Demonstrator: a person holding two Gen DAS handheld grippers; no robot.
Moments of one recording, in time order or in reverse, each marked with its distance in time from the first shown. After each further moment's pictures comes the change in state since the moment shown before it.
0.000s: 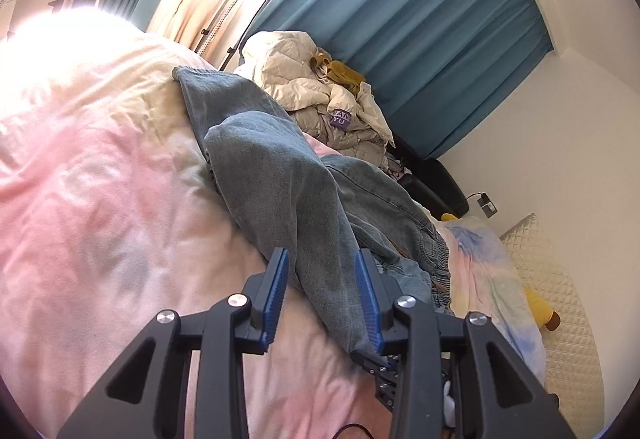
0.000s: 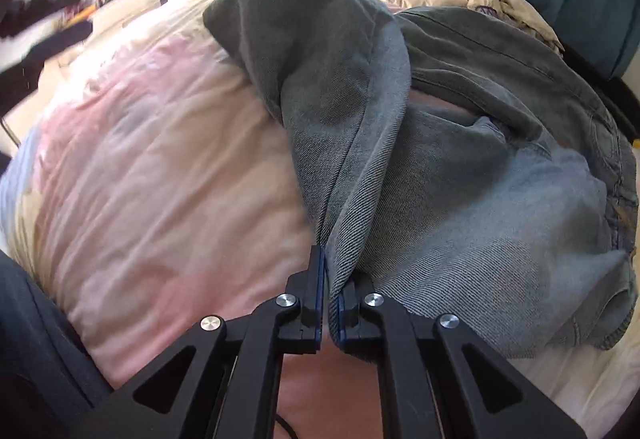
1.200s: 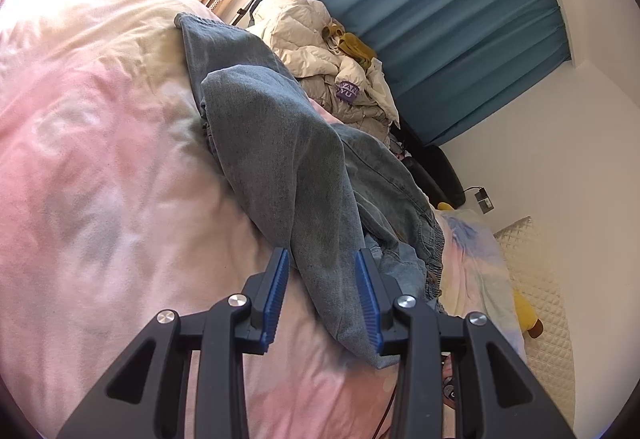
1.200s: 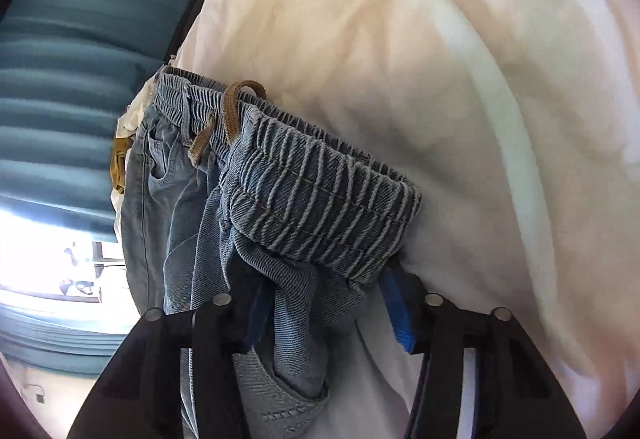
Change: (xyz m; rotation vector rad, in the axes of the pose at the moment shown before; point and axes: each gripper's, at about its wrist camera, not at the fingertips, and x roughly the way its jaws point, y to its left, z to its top) left arm 0.044 0.014 -0.011 -0.119 0.126 -0.028; right arm -0.022 -0.331 -0.147 1.565 -0.267 0.002
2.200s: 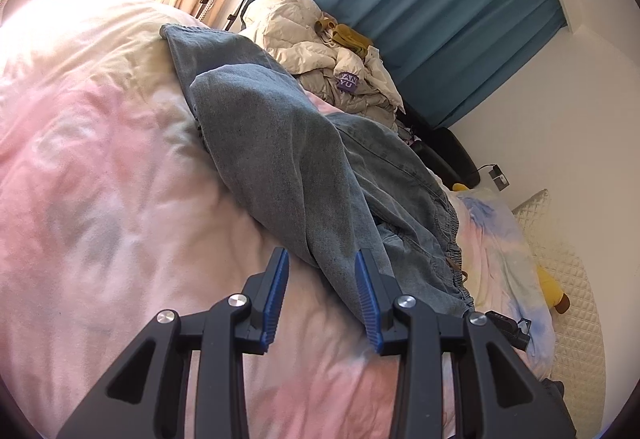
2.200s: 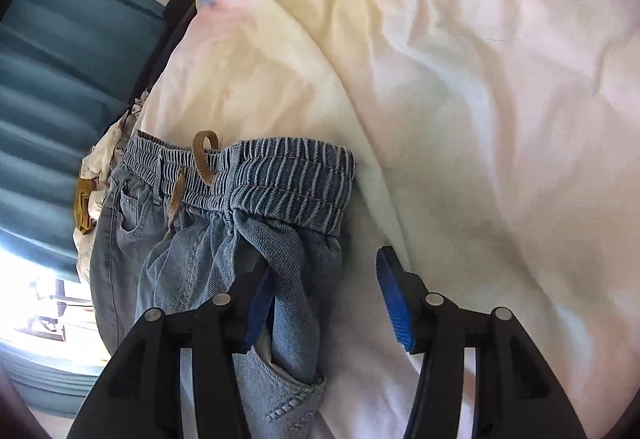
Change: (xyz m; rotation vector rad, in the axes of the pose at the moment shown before) left arm 0.004 -0.019 -0.014 0.127 0.001 0.073; right arm -0.061 -0.029 0.014 0.025 -0.173 -0.176
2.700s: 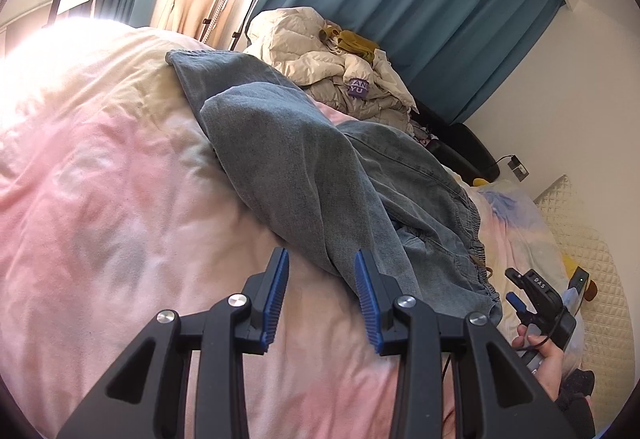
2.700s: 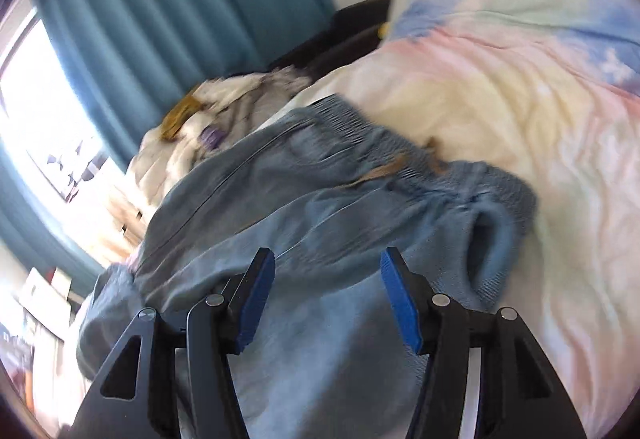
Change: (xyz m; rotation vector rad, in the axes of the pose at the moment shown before) left arm -0.006 -0.002 0.005 0.058 -0.030 0.100; right arm -0.048 0.130 -0.107 -0.630 -0.157 0.241
